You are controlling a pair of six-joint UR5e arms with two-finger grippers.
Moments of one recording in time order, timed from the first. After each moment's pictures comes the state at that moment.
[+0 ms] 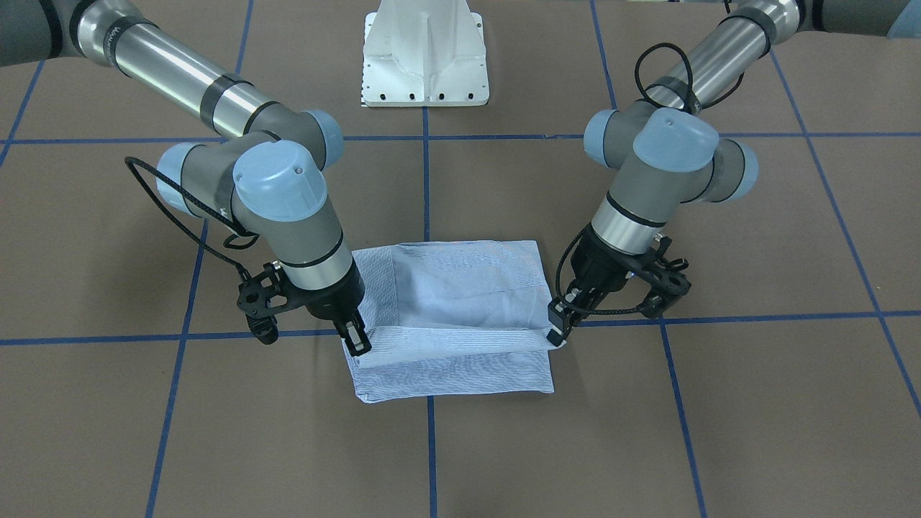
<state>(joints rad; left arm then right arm) -0.81 -2.21 -1.34 -2.34 -1.83 -1.78 0.76 -0.73 1.21 -1.15 1.88 2.21</state>
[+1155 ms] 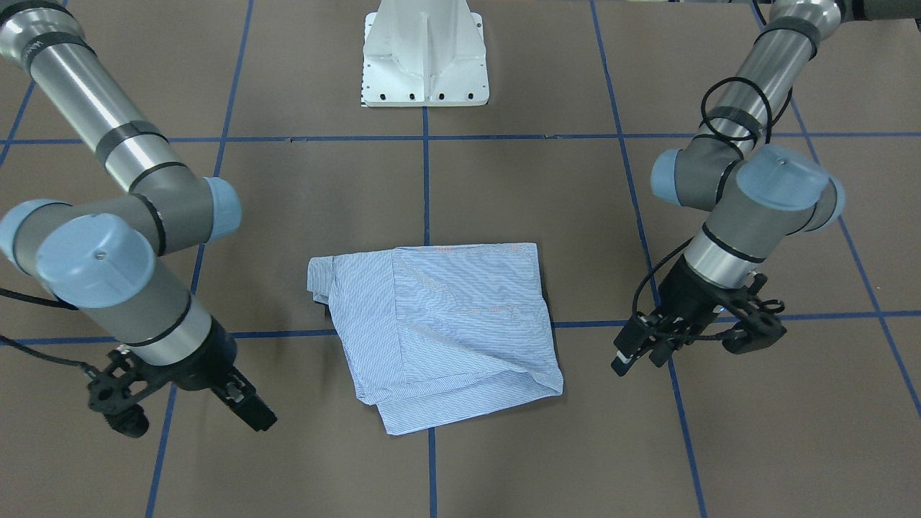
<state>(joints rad) -0.95 -2.07 -1.35 -2.46 -1.97 -1.35 0.98 -0.89 1.21 -1.07 2.09 1.62</state>
